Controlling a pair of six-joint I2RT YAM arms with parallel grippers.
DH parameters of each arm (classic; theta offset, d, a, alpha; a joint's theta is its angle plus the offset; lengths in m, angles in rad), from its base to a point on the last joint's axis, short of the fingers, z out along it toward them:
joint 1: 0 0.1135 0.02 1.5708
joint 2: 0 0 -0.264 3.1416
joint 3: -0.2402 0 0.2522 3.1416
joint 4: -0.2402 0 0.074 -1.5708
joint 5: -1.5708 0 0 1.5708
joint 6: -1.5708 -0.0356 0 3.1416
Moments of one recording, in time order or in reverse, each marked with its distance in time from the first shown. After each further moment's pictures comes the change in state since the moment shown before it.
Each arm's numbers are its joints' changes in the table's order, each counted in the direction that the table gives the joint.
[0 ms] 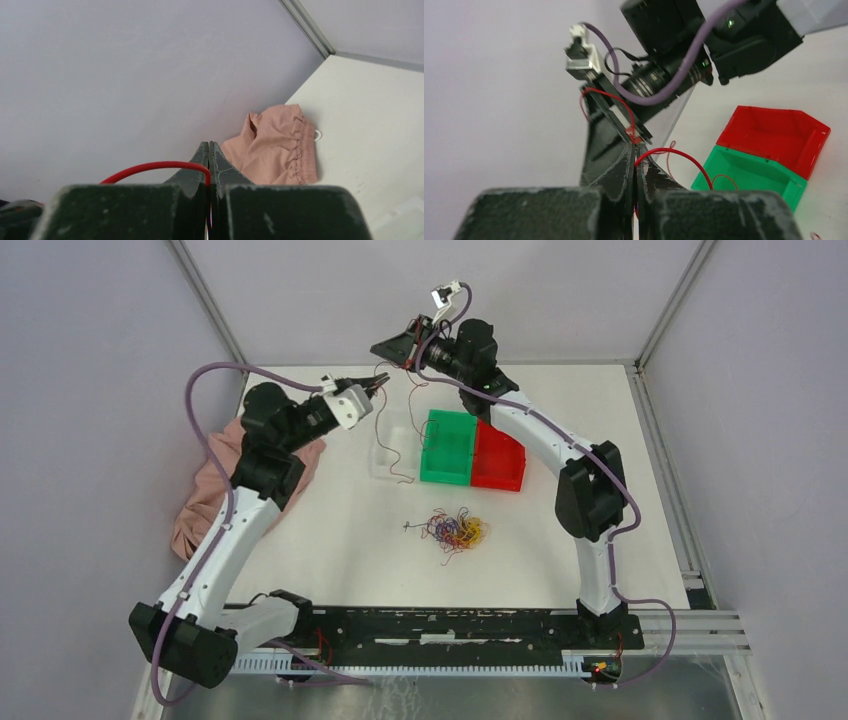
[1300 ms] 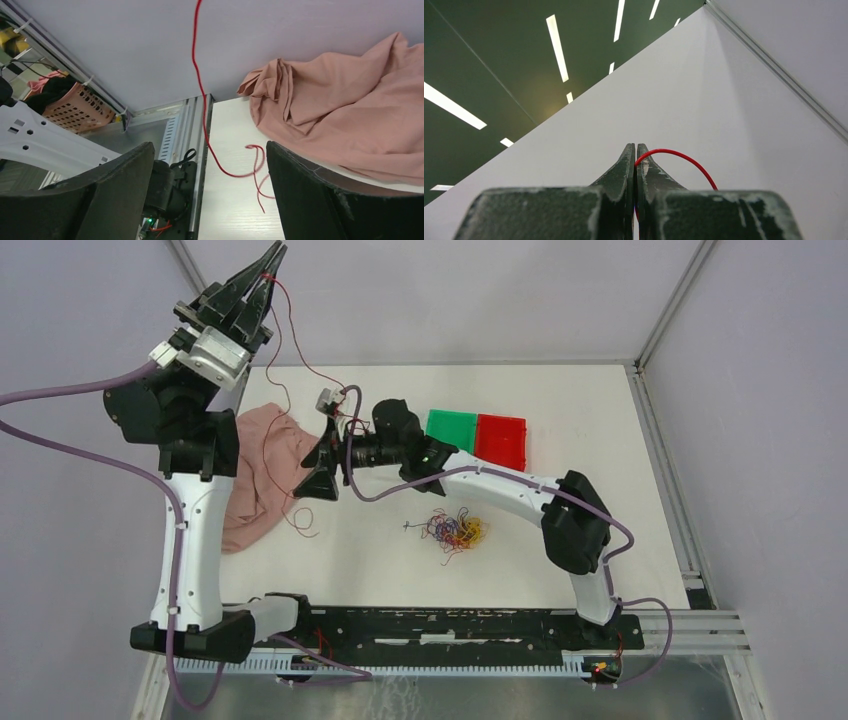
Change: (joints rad) left arm 0.229 -0.129 -0.543 0.358 -0.015 0.289; right arm 0.399 0.089 0.166 -0.088 0.158 0.508
